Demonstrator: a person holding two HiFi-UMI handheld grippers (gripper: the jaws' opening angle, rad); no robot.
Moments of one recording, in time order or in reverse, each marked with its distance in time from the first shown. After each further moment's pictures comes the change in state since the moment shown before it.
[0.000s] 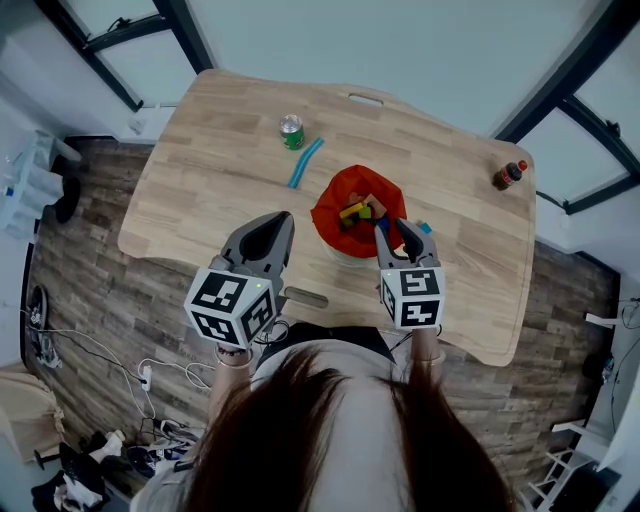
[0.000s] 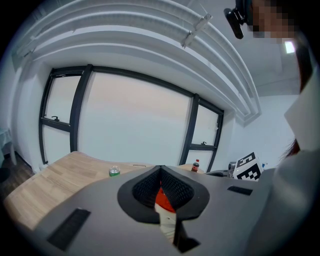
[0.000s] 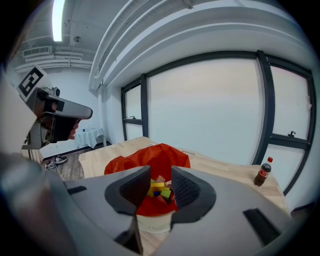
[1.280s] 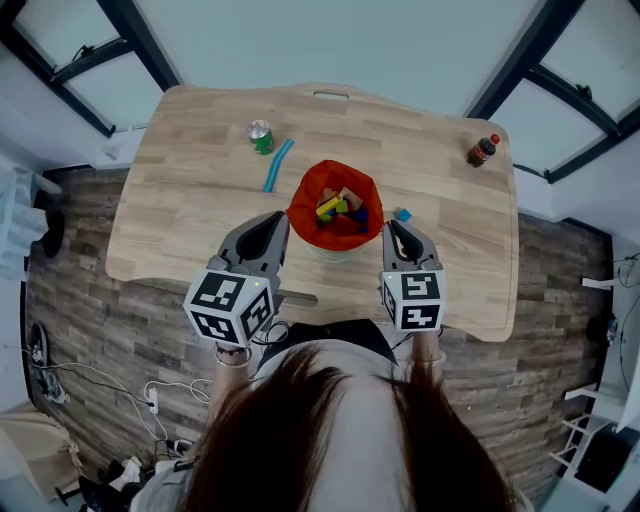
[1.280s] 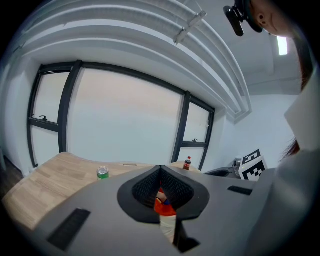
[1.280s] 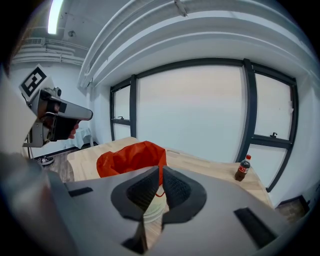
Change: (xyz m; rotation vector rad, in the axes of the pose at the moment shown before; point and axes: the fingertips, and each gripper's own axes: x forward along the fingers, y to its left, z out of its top) left arm 0.022 -0.026 -0.005 0.042 0.024 -0.096; right arm -0.040 -0.035 -0.016 0.027 -0.009 -0.148
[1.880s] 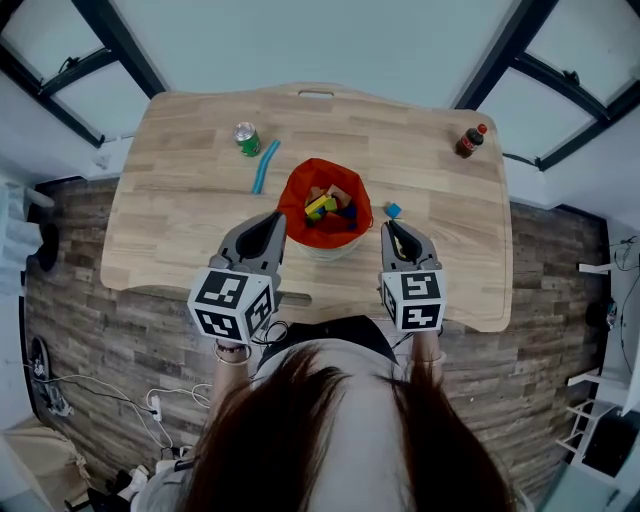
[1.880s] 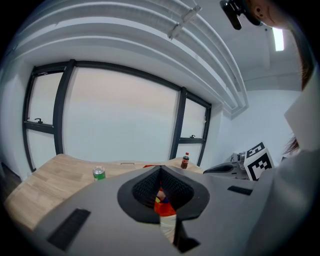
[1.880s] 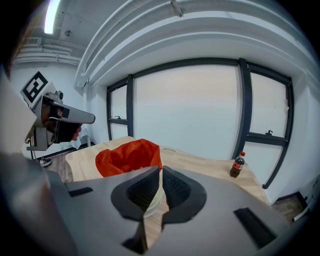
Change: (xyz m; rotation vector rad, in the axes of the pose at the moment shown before) left arm 0.016 -0.010 -0.008 0.046 0.030 -0.022; right arm -0.013 -0.014 -0.008 0.022 0.010 -0.028
